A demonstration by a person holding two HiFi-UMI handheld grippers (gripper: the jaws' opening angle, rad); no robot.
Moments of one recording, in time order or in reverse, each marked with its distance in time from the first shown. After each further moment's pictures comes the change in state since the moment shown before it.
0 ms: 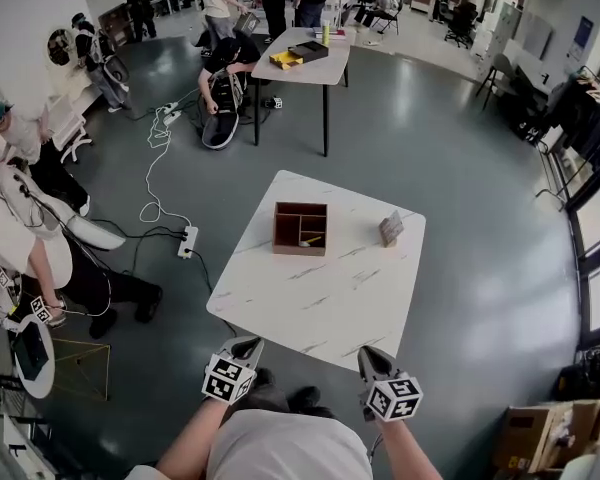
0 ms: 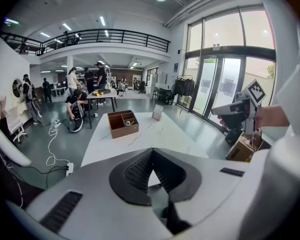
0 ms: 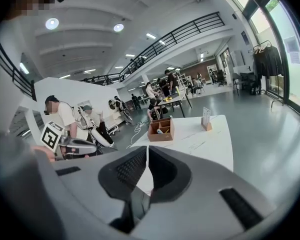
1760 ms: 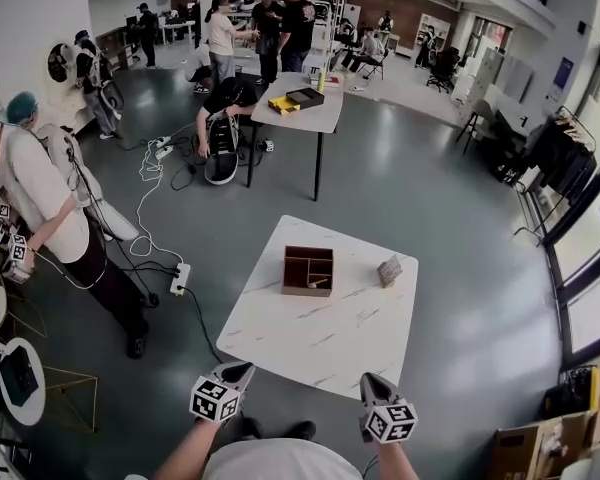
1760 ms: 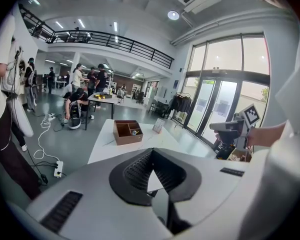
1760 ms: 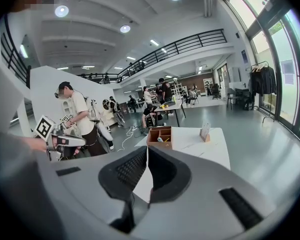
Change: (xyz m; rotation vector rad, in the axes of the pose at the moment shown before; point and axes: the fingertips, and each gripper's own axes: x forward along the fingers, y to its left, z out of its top) left arm -0.061 0.079 0.009 -0.120 -0.144 -0.104; right arm 0.015 0.058 0.020 -0.092 -0.065 -0.119
